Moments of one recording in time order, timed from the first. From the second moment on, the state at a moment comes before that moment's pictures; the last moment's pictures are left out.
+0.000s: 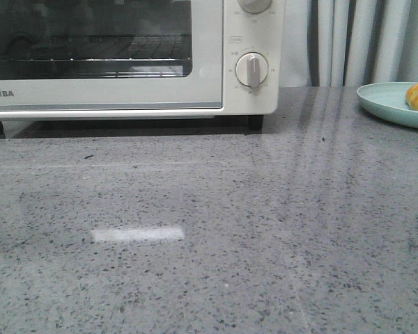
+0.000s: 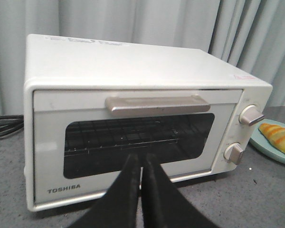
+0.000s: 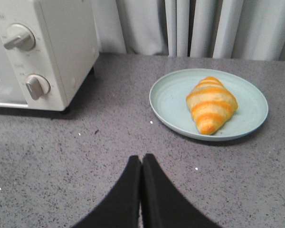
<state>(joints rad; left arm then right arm) -0.17 0.58 -0.63 -0.82 0.35 0.74 0.22 0.36 -0.55 -0.13 0.55 0.13</state>
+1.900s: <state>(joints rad) -0.35 0.99 -0.71 -0.75 0.38 0.81 0.22 0.43 -0.57 -0.13 0.52 0.11</state>
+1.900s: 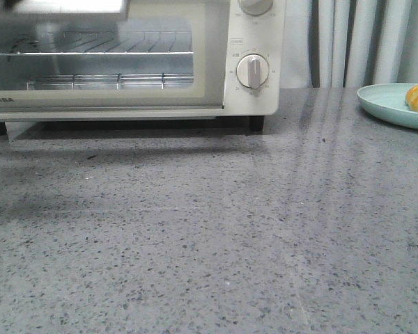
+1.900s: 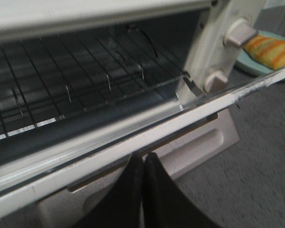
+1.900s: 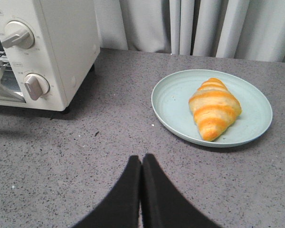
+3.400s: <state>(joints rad) -0.35 0.25 -0.48 -0.73 0.51 0.80 0.19 1.07 -1.10 -0.09 0.68 0.11</state>
